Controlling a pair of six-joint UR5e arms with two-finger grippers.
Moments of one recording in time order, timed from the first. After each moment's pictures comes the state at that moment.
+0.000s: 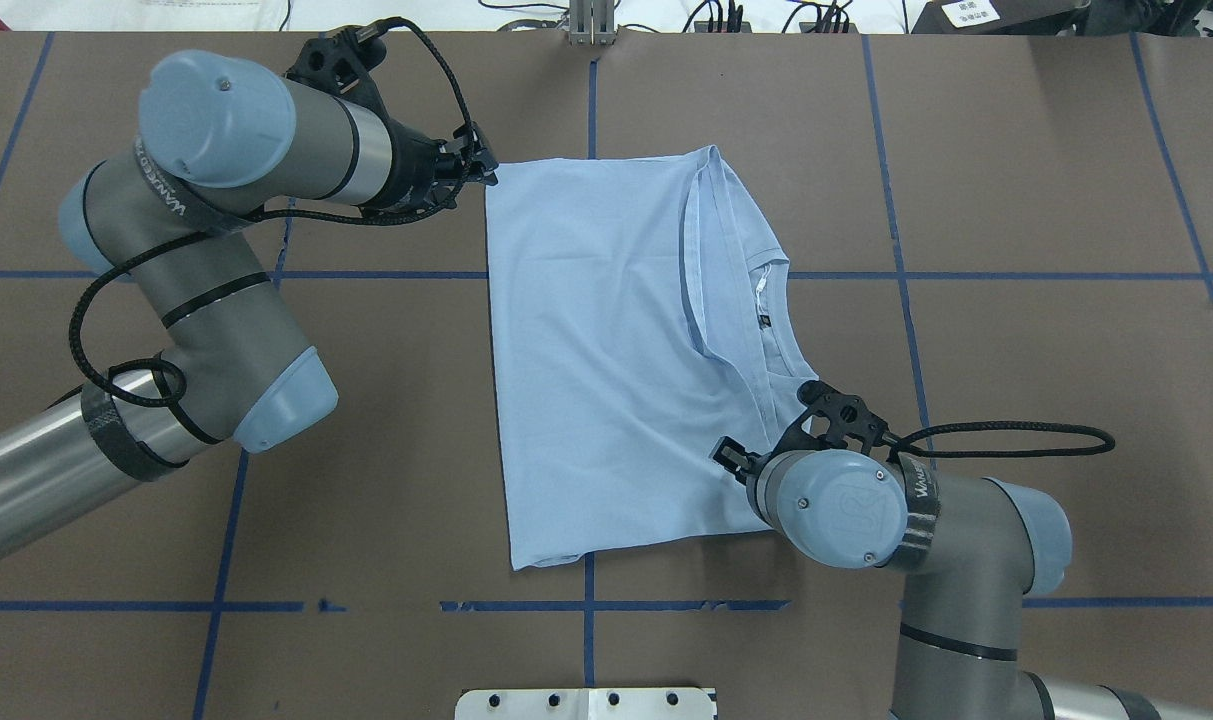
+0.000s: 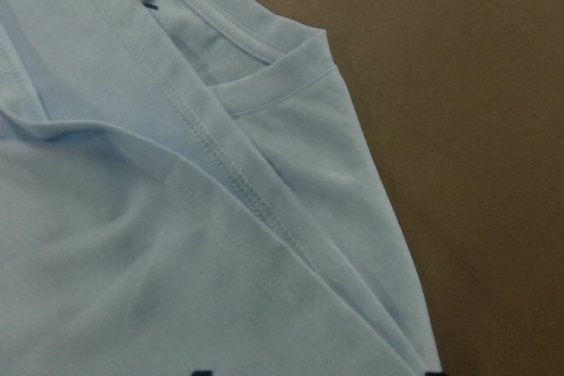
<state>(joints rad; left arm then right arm) -0.74 -2.19 -1.65 -2.07 -1.80 -1.56 0.28 -1.28 1.92 -1.46 1.50 1.98</state>
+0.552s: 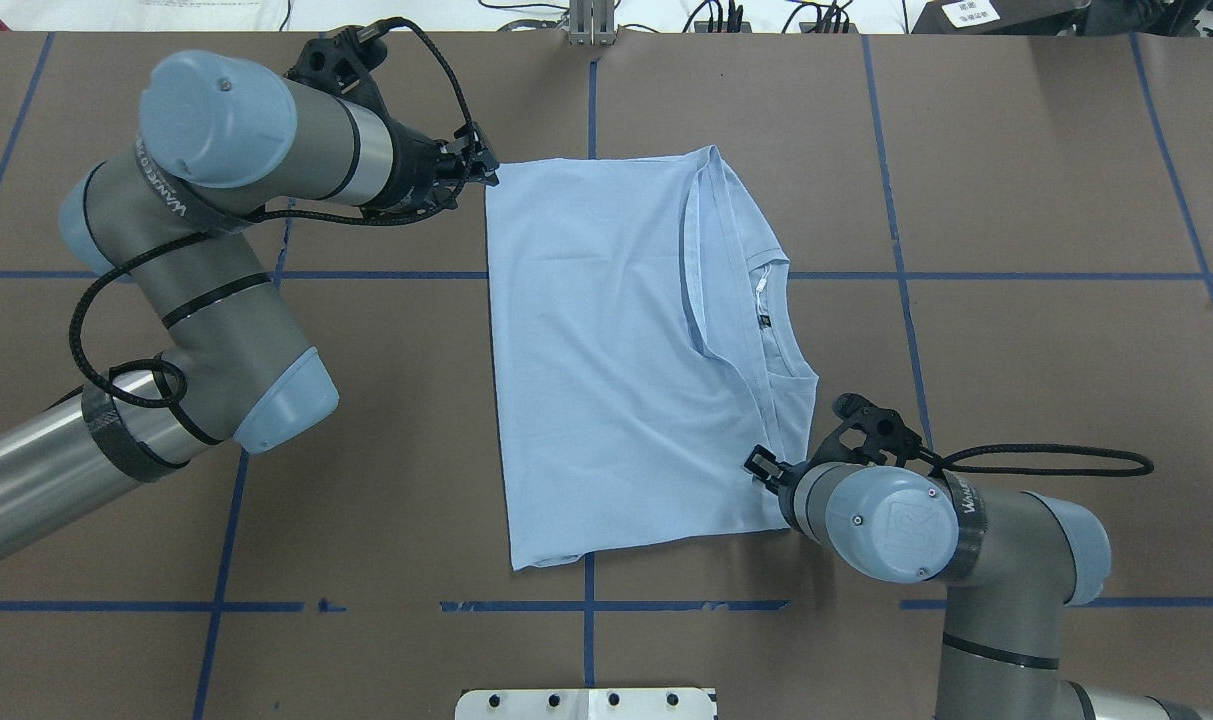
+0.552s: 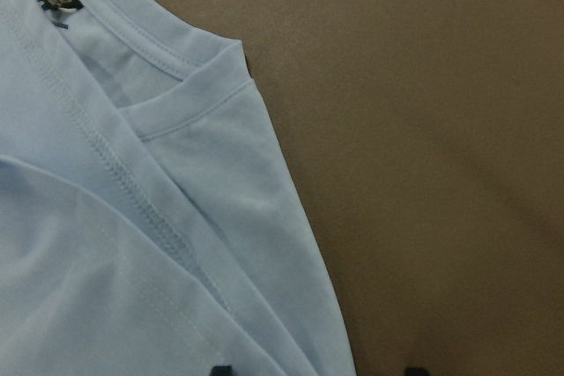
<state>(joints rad) -0.74 -2.19 -1.65 -2.07 -1.80 -1.56 0.28 -1.35 1.92 -1.36 1.50 2.00</state>
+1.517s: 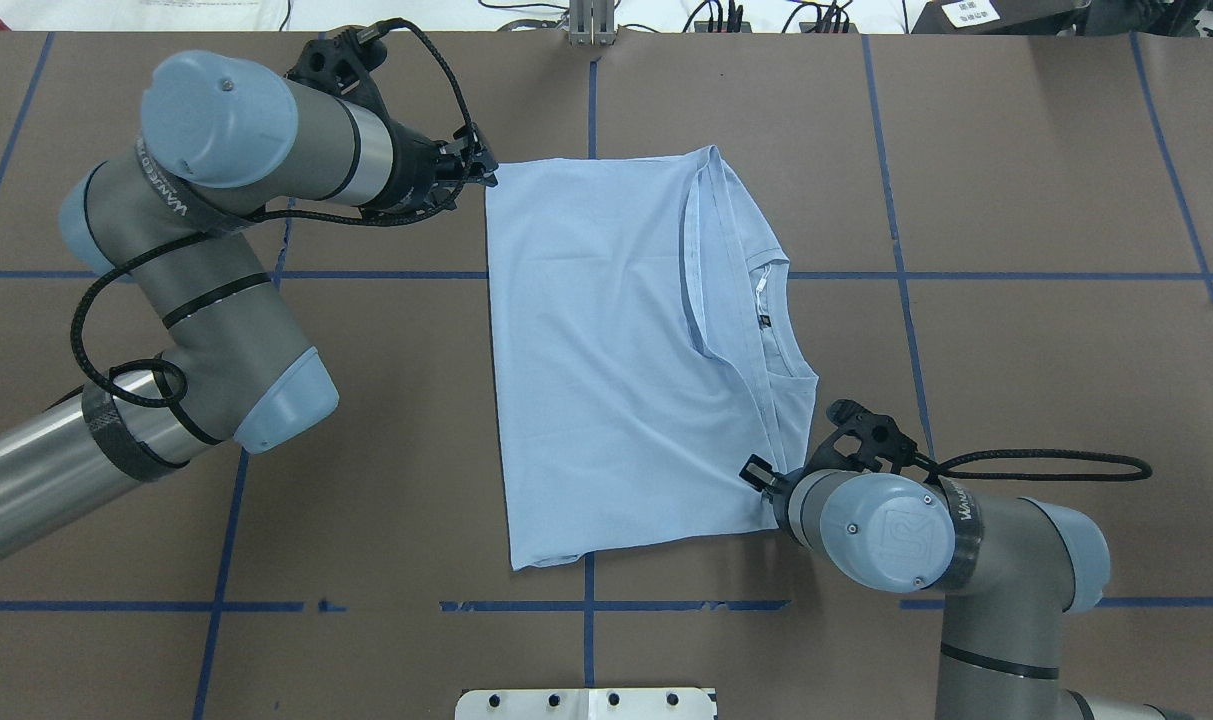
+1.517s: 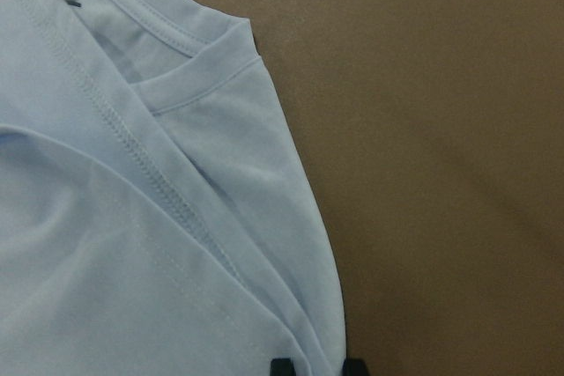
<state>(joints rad) -0.74 -2.19 -1.65 -2.06 -1.80 -1.56 0.26 -1.34 1.94 -1.39 1.50 2.00</state>
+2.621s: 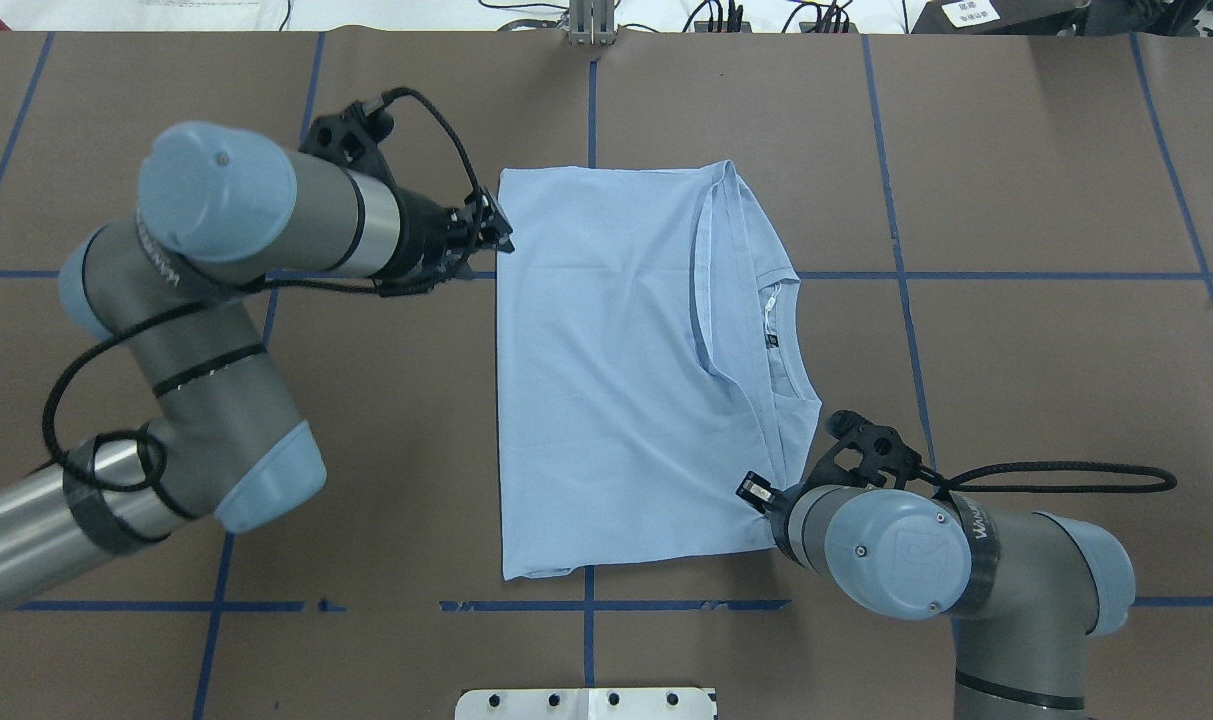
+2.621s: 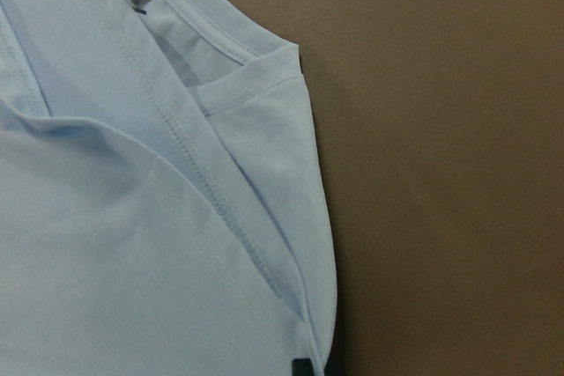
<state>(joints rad) -0.63 -2.10 -1.79 -2.04 -1.81 -1.72 0.23 -1.35 2.03 -1.46 1.50 2.00</state>
